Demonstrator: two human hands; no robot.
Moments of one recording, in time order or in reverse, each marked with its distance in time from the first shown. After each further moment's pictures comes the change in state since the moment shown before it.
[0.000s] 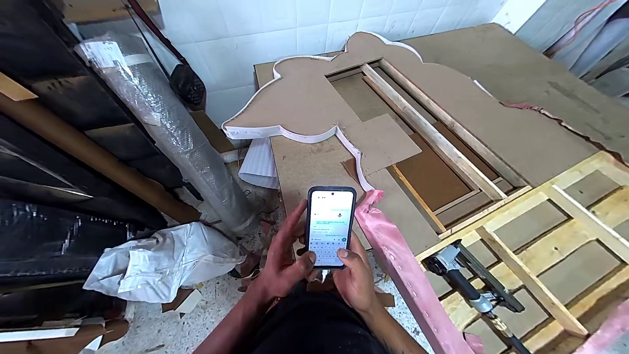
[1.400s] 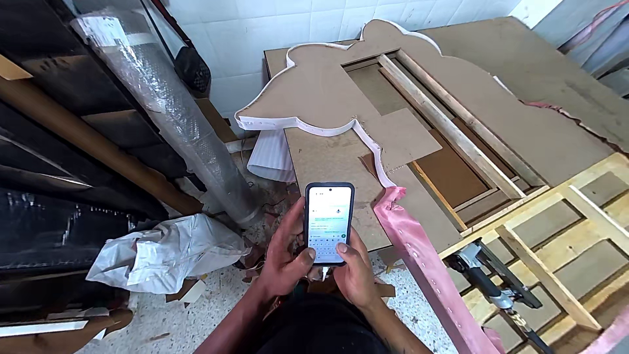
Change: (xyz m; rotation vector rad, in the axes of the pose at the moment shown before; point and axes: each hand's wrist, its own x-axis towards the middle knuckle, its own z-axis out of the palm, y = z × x) left_hand -0.031 0.012 -0.075 -0.069 0.054 -0.078; right_hand 0.018 0.054 0.061 -0.098 0.043 0.060
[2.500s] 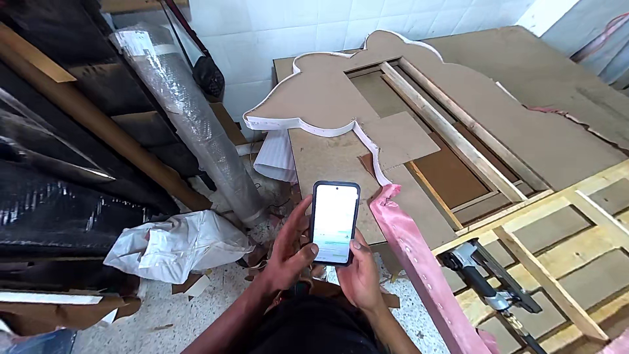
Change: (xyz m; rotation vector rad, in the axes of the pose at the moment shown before) left_hand -0.022 0.009 0.050 0.024 -0.021 -0.009; right_hand -0.048 -0.020 -0.023 0.140 0.029 0.015
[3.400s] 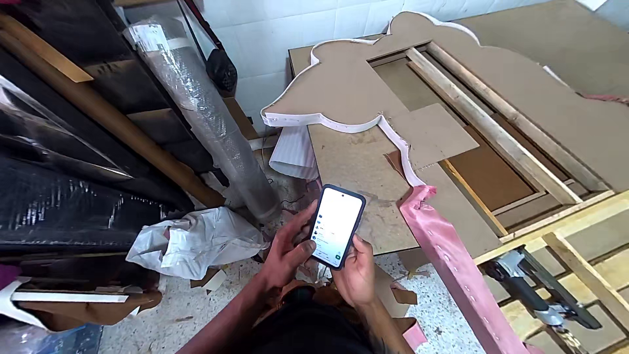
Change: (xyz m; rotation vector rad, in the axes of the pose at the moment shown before) left_hand -0.012 -0.001 -0.103 0.022 -0.001 -0.184; right_hand 0.041 0.081 0.046 0.235 0.011 0.087
